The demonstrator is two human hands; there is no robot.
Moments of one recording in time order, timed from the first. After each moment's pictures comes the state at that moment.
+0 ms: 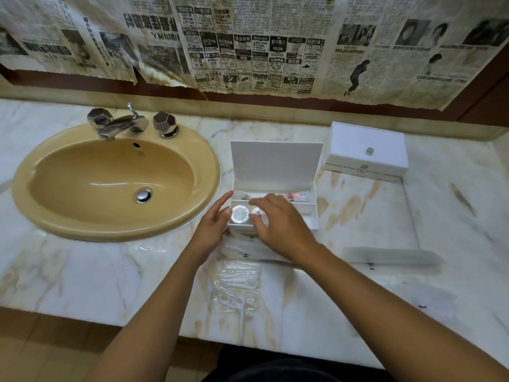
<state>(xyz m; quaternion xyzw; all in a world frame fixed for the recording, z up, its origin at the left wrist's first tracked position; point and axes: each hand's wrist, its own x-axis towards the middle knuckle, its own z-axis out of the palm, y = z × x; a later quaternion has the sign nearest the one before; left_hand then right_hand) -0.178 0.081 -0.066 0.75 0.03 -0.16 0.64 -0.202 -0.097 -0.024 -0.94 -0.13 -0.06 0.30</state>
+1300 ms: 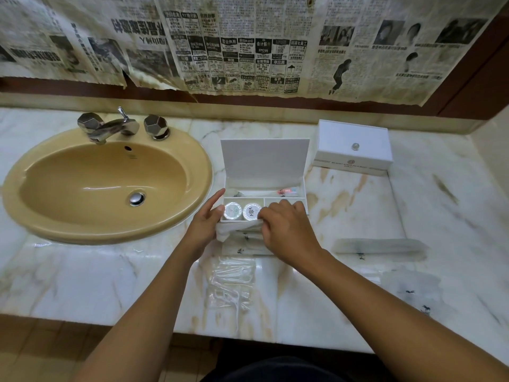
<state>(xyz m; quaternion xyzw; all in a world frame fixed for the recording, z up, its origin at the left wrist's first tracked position) -0.183 0.078 -0.053 0.74 0.06 -0.19 0.64 -0.234 -0.112 -0.019 -0.97 -0.11 -0.12 0.17</state>
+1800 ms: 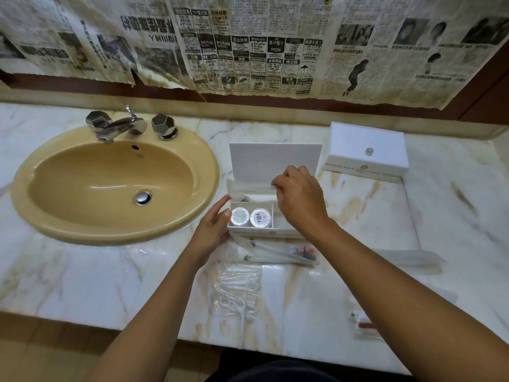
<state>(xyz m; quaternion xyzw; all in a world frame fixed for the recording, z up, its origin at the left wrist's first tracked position) -0.183 0.076 -0.054 0.70 0.08 -0.20 0.68 -0.161 -0.126 -0.012 -0.97 -0.05 -0.17 0.18</state>
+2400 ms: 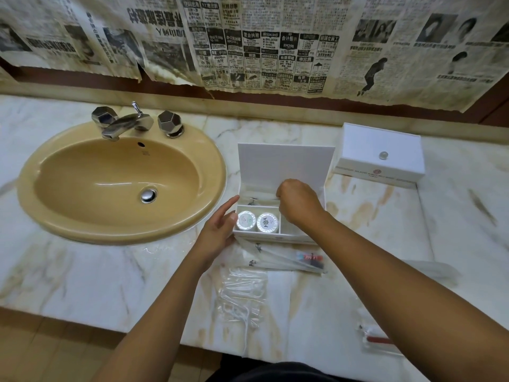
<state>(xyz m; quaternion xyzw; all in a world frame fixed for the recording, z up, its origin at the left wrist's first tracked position) -0.178 0.081 -0.060 0.70 0.06 -0.21 0.68 -0.127 -0.114 -0.022 -0.99 -0.02 0.10 0.14</state>
